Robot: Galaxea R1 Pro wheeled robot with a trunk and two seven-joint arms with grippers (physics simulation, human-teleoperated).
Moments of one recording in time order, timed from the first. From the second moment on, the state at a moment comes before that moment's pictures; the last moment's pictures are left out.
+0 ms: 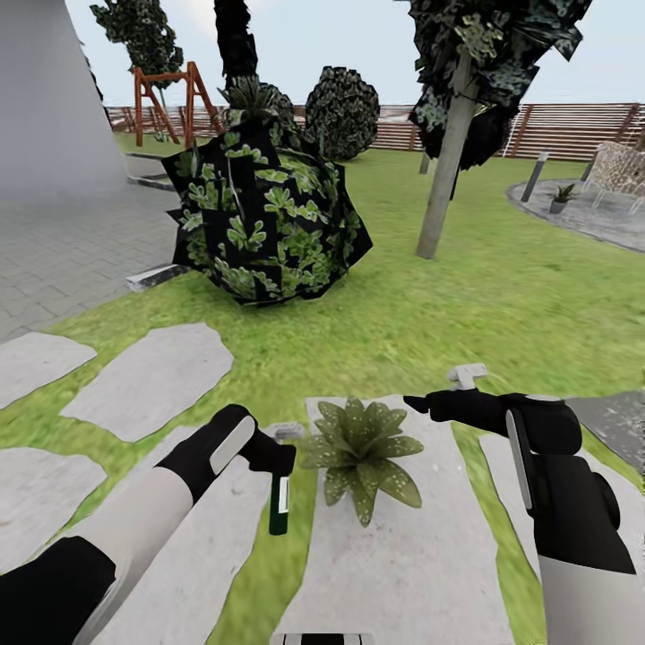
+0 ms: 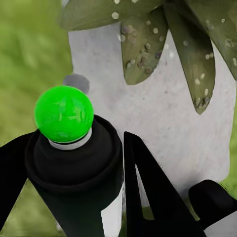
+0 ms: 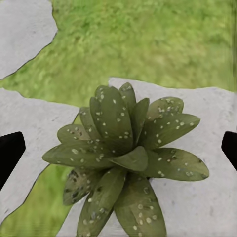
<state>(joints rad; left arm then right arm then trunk) -0.94 0.00 -0.53 -0.63 0.72 1.05 -0.05 -0.62 -0.06 -0.14 -1.61 0.25 1.04 0.71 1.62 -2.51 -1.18</state>
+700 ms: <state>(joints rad) -0.90 0.00 -0.64 -0.61 0.71 1.05 -0.17 -0.62 -0.06 -0.14 -1.61 0.25 1.04 0.71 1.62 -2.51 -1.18</state>
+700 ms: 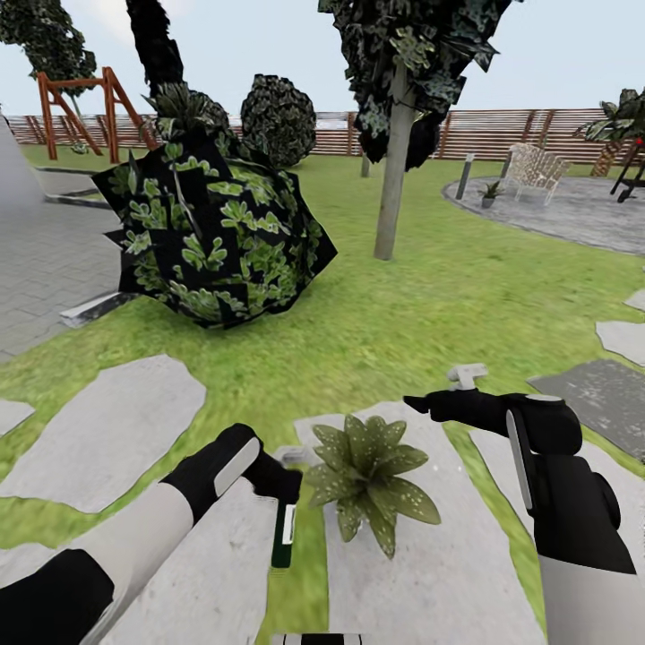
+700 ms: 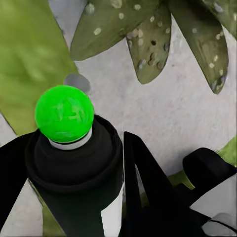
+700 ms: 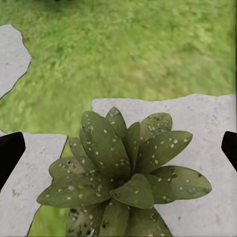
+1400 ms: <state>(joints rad) -0.54 0.29 -0.62 -1.21 0.70 0.89 -0.11 -0.60 -0.06 -0.13 -1.61 0.25 1.04 0.74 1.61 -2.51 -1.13</state>
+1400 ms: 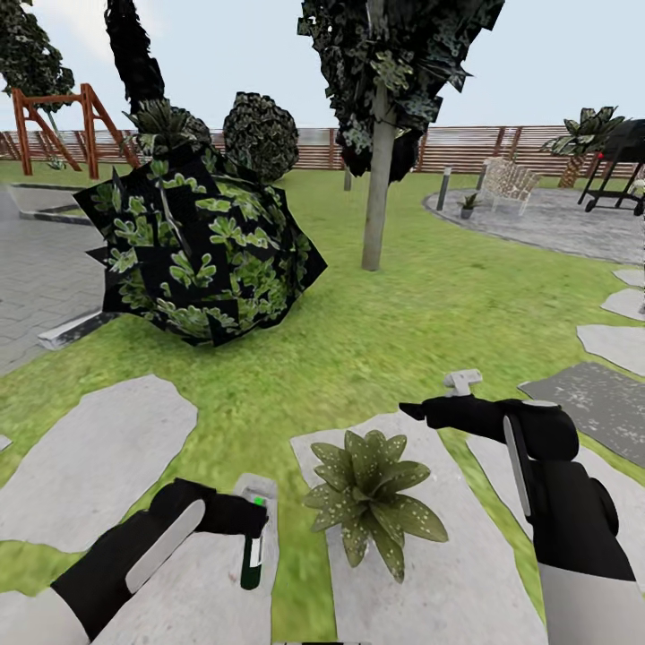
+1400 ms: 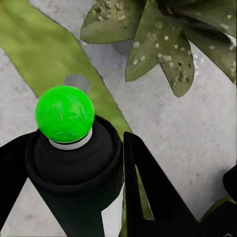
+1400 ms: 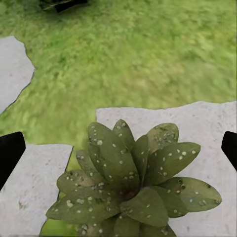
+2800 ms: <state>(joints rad) -0.45 0.42 -0.56 -1.27 0.58 0.48 -0.72 -0.58 -0.04 0.24 -1.59 0.26 0.93 1.24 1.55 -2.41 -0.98</state>
